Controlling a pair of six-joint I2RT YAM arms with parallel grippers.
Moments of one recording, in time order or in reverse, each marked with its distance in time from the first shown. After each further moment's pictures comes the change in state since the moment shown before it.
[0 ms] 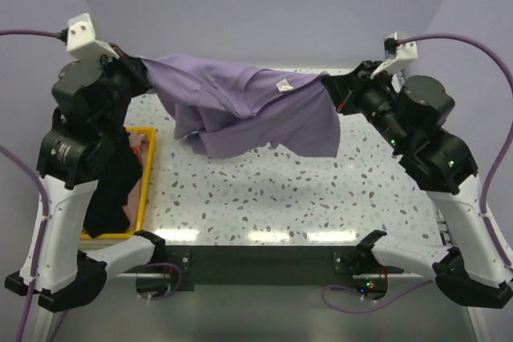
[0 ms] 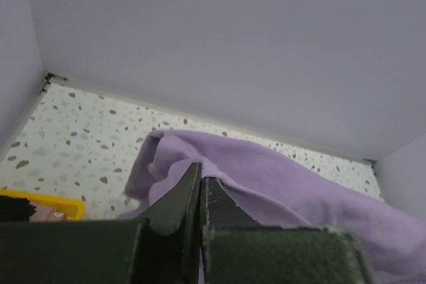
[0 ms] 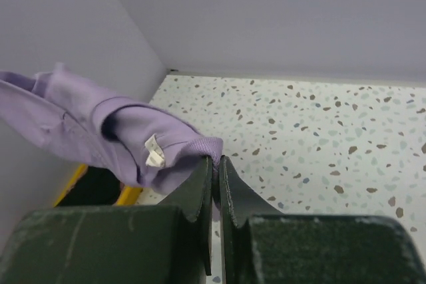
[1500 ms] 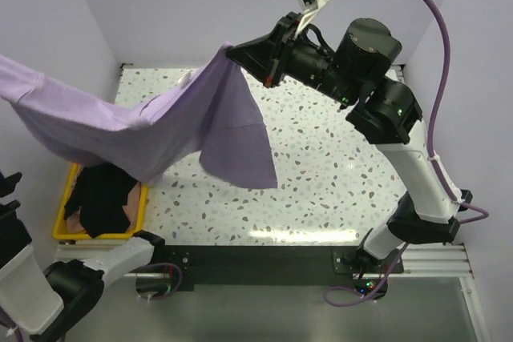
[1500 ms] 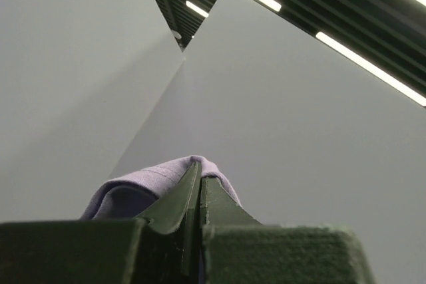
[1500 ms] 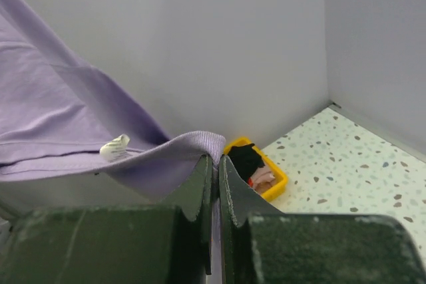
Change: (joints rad) left arm 0.016 -0.081 0.495 0.473 -0.275 0.310; right arm 0.271 0.512 0.730 0.021 -0.361 -0.039
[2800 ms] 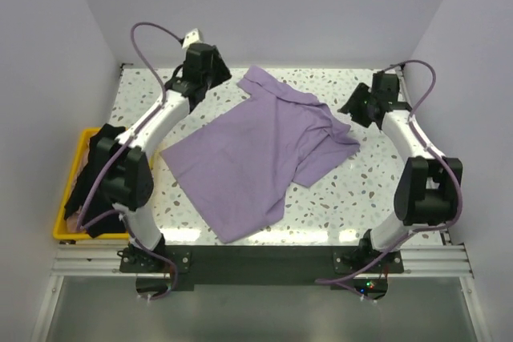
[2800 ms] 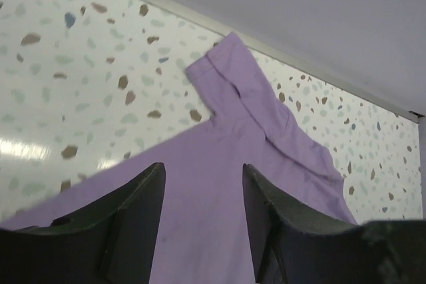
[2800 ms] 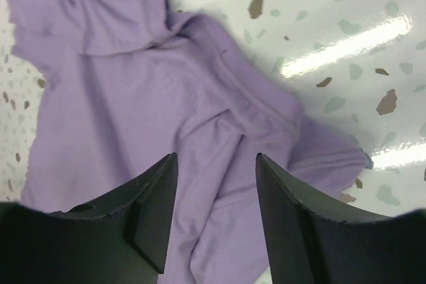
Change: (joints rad) left arm 0.012 0.826 -0.570 -0.015 0.451 -0.547; right arm -0.943 0.061 -1.111 0.184 0.046 0.225
